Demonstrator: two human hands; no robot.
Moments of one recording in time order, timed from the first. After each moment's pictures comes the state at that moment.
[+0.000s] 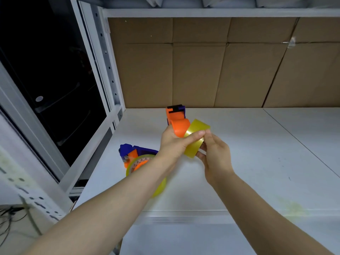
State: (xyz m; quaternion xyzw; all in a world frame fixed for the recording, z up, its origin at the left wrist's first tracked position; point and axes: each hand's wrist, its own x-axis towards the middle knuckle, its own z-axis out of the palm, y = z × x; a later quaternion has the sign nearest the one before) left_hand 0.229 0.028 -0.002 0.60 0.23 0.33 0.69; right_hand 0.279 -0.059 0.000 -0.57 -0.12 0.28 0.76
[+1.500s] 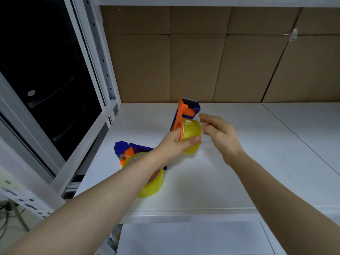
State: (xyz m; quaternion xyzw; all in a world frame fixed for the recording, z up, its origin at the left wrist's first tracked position) left_hand 0.234 0.045 -0.015 0.71 0.18 0.18 0.65; right_hand 0.333 -0.057 0.007 -0.71 -0.33 0.17 0.60
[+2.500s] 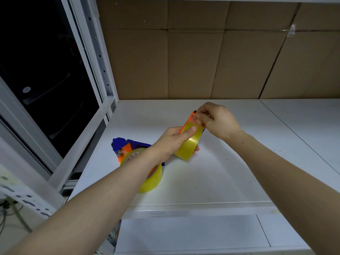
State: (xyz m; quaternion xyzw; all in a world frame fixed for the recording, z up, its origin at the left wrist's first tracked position) left_hand 0.233 0.047 -0.017 0.68 0.20 0.12 0.69; right_hand 0.355 -0.045 0.029 -0.81 -0.47 0.01 0.35
